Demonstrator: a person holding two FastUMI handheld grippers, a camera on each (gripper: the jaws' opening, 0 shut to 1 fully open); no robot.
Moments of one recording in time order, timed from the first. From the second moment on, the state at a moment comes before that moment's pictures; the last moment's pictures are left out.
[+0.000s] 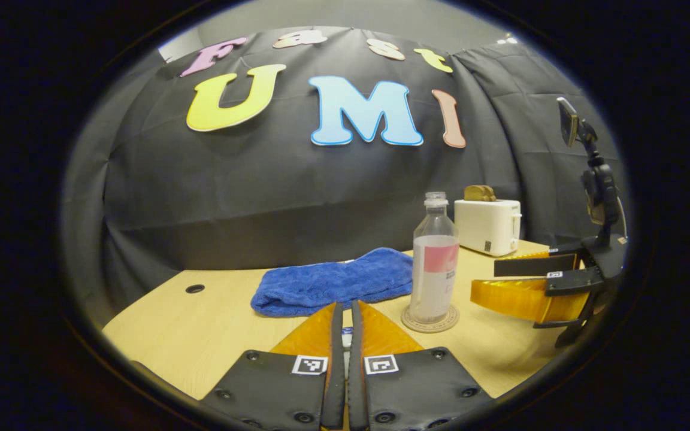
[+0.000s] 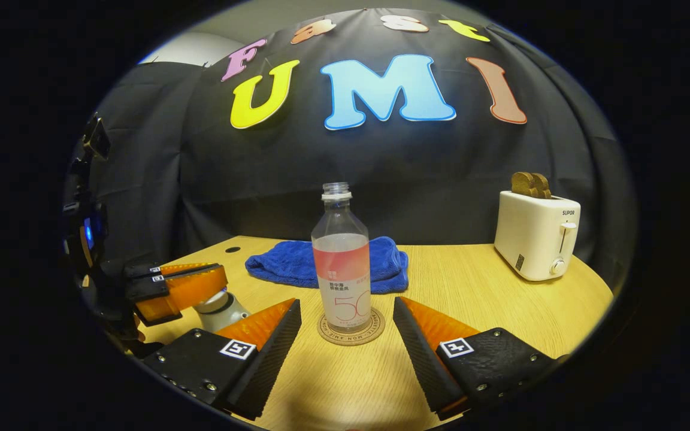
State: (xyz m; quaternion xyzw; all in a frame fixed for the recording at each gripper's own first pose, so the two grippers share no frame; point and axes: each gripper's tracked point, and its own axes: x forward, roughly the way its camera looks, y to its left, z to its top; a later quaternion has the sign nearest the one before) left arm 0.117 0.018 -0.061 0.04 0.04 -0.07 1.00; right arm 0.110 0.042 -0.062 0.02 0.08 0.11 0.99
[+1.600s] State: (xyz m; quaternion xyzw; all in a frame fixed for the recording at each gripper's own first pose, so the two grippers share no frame) left arm 0.064 0.020 -0.023 0.01 -0.01 -0.03 1.00; right arm 0.073 0.063 -0.015 0.00 0.01 0.10 1.00
